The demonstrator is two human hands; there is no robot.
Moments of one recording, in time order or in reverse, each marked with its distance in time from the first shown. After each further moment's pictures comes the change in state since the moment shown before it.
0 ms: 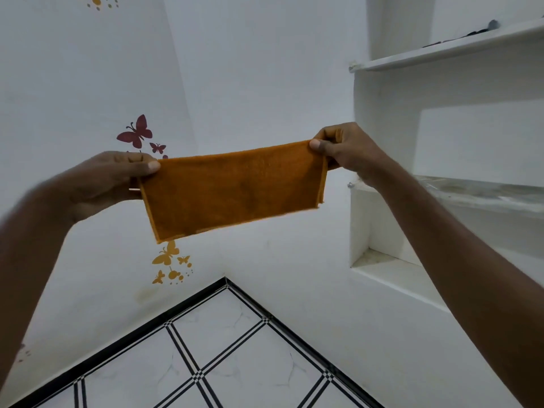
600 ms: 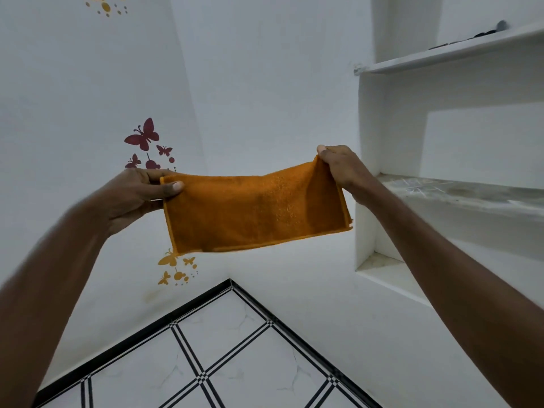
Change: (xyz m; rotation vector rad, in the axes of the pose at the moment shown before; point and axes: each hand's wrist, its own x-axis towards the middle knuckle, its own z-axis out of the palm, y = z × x) left_hand 0.003 -0.010 0.029 -0.095 0.073 -0.033; right_hand -0.004 0.012 0.028 0.038 0.065 0.169
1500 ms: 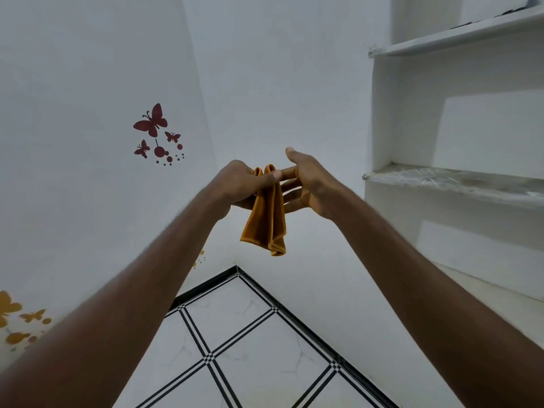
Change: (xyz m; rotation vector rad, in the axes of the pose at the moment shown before) left_hand 0.024 0.024 0.142 0.324 0.077 -0.086; right_hand -0.038 -0.027 0.067 0.373 -0.320 0.336
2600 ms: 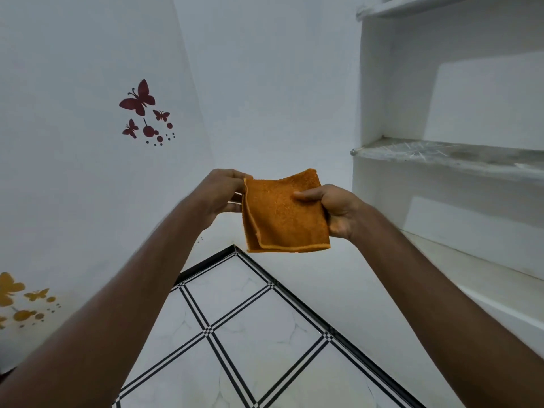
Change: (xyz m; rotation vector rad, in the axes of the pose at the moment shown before) left_hand -0.015 -0.025 0.055 -0.341 -0.064 -0.166; right_hand -0.032 0.090 -0.076 0.381 -0.133 0.300
